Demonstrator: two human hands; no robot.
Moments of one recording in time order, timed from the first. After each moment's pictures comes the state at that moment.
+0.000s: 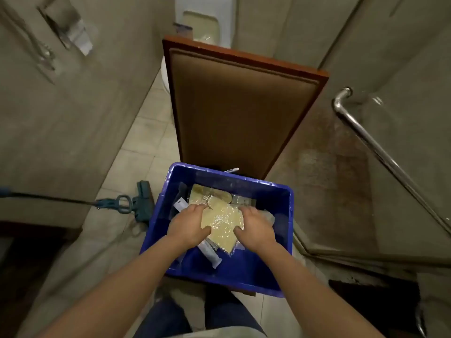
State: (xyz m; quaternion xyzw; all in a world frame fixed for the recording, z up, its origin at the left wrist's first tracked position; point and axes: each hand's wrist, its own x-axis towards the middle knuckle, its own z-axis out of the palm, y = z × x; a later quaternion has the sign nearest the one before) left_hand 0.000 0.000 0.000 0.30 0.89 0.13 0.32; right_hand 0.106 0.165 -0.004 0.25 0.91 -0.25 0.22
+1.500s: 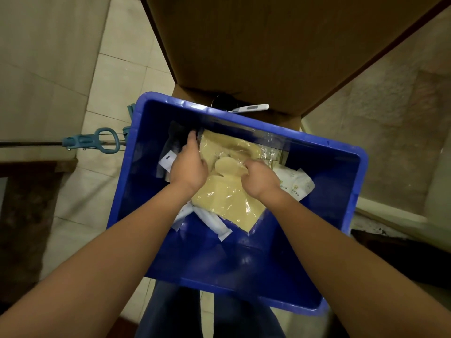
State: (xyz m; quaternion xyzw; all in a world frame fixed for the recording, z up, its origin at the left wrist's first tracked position) left_hand -0.072 0.060 -0.181 0.07 0.92 0.18 0.33; right_hand 0.022 0.206 -0.194 0.28 0.84 -0.31 0.35
